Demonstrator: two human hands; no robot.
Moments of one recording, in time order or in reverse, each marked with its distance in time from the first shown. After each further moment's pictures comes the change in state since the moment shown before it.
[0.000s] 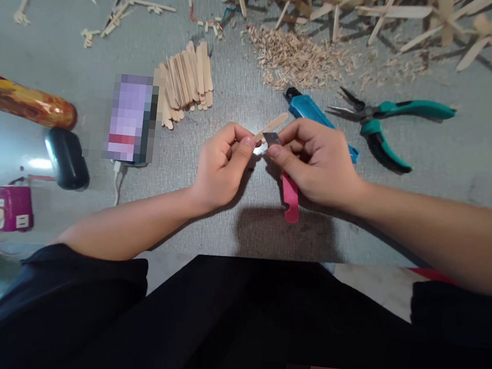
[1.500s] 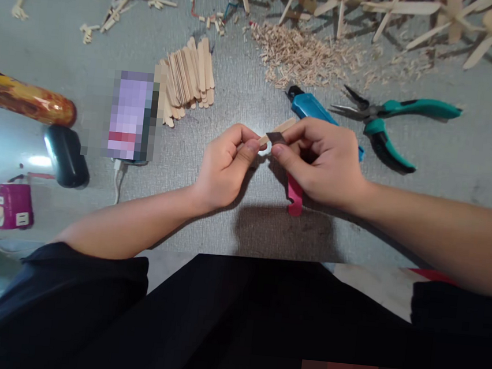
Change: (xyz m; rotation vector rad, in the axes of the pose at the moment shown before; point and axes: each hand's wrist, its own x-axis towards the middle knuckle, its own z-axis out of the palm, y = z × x) left_hand 0.000 0.001 -0.002 -0.023 -0.086 -0.047; right_hand -0.003 0.007 -0.001 -0.146 0.106 -0.110
